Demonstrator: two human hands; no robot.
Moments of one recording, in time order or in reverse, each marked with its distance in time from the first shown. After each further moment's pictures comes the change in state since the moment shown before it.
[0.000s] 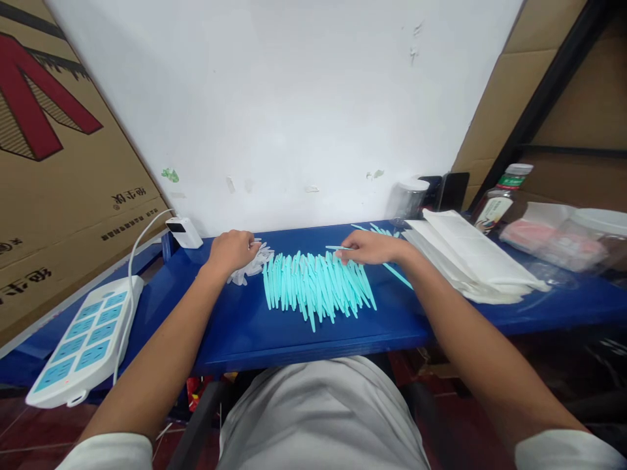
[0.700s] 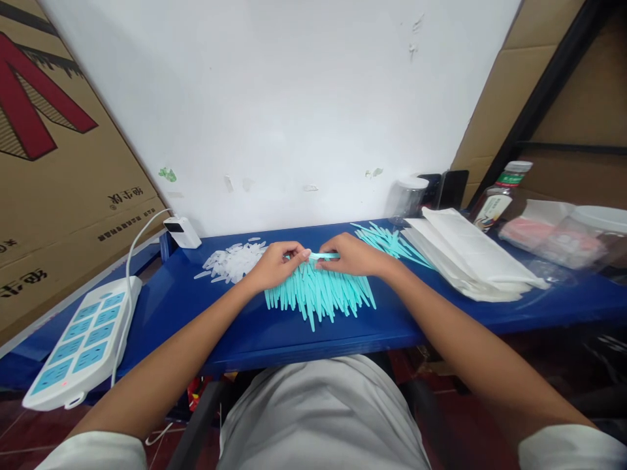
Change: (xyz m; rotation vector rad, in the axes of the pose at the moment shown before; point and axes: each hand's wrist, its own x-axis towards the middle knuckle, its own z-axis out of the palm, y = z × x) left_hand -0.027 0.083 0.009 -1.065 -0.044 0.434; right_hand 0.017 -0.016 0.038 -0.106 0.279 -0.345
